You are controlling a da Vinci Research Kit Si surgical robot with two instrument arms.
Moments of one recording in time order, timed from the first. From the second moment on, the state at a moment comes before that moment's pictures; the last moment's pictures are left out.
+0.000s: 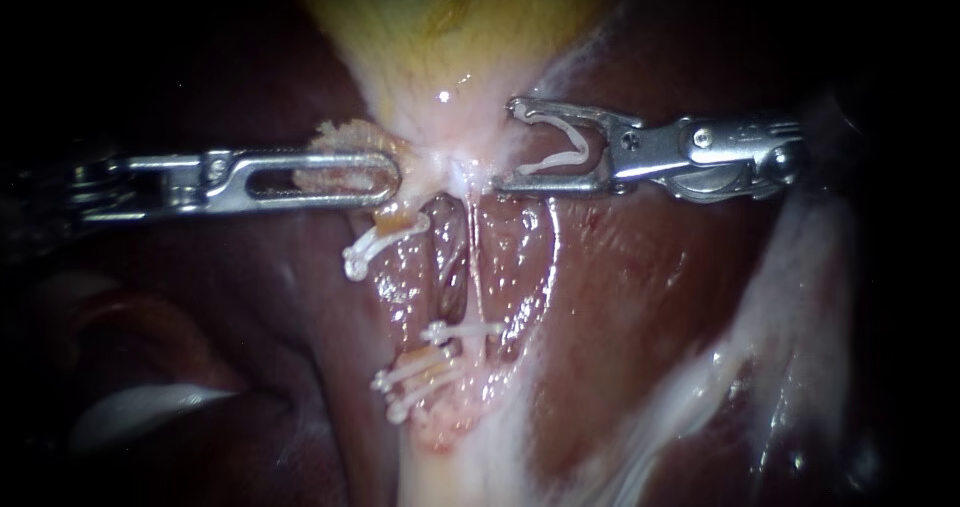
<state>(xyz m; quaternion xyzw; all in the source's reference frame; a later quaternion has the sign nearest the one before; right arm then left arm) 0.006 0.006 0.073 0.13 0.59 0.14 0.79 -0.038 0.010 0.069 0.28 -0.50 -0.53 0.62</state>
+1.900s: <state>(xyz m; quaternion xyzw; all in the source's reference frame) 0.007 0.003 0.069 0.21 0.60 0.17 0.76 -0.034 0.012 0.065 0.26 -0.51 -0.54 0.61</state>
